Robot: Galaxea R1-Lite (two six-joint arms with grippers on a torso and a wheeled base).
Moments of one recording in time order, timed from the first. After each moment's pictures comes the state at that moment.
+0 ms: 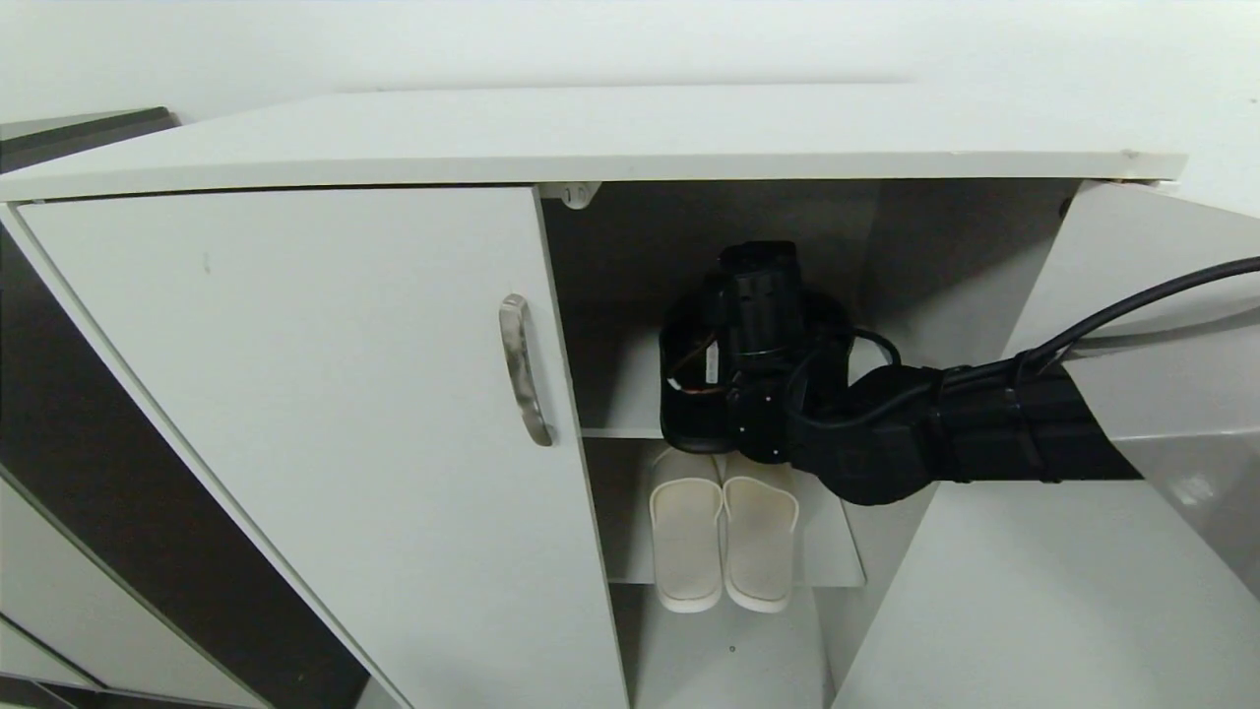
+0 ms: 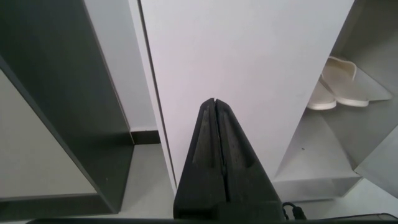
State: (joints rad) left arm 0.00 0.00 0.00 0.00 -0.05 0.03; right arm 0.79 2.15 -1.61 -0.33 -0.89 0.18
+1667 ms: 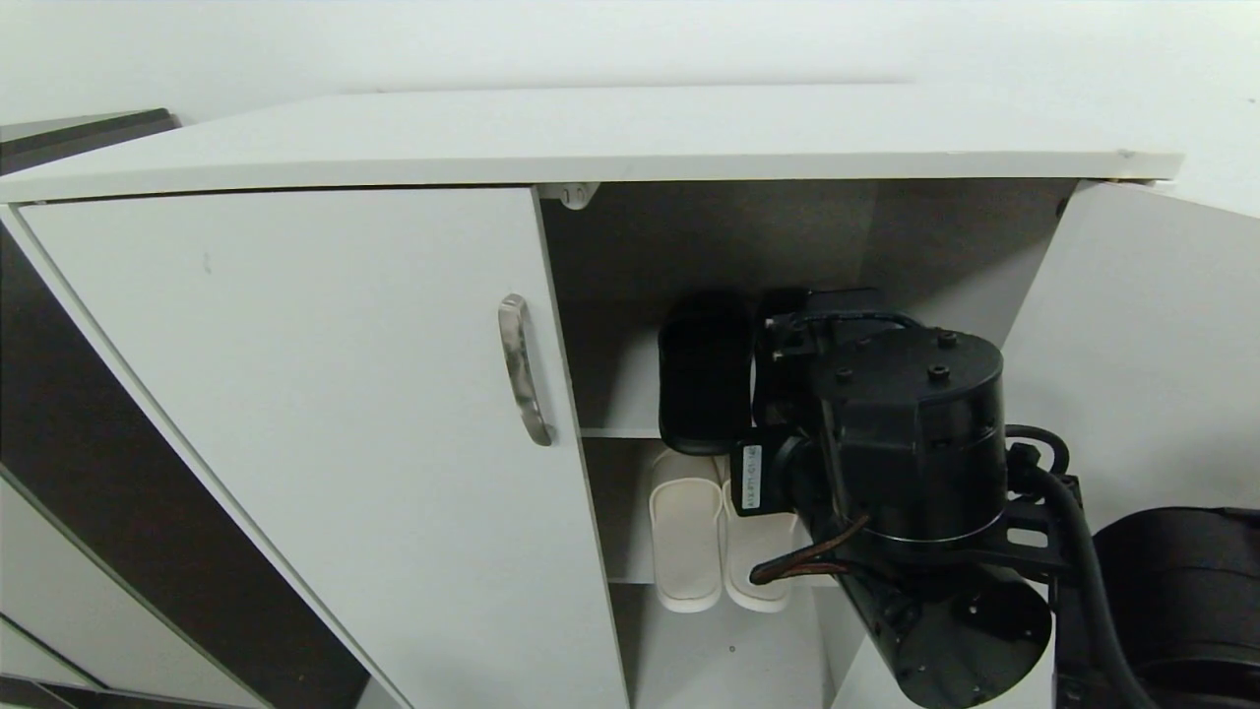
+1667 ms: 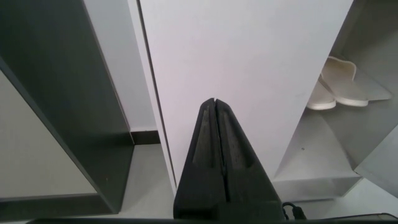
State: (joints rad) left arm 0.00 0.00 0.00 0.00 -0.05 0.03; right arm 1.04 1.74 -1.03 -0.46 -0.89 0.22
